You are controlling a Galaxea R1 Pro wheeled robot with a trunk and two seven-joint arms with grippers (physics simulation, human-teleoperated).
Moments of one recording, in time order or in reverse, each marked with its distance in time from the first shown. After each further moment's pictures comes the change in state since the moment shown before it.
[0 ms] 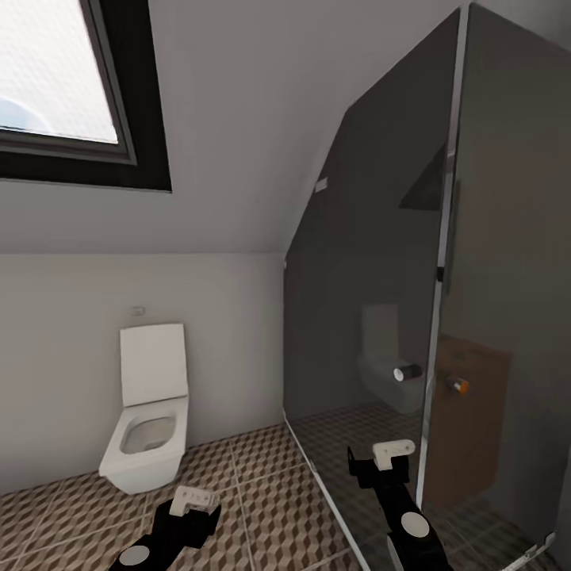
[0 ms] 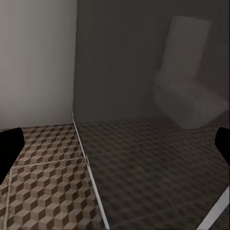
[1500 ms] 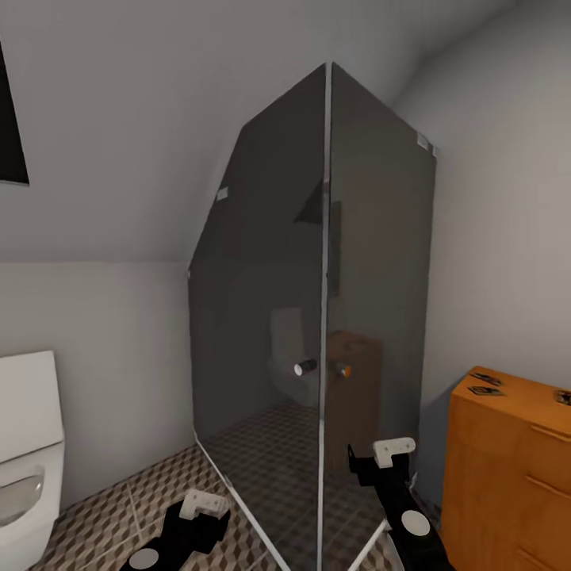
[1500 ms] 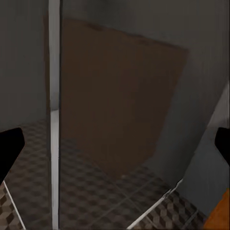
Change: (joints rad) left arm 0.000 0.000 -0.057 0.004 0.000 0.000 0.000; right arm 0.000 0.000 0.000 -0.015 0.000 0.002 0.000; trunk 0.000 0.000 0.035
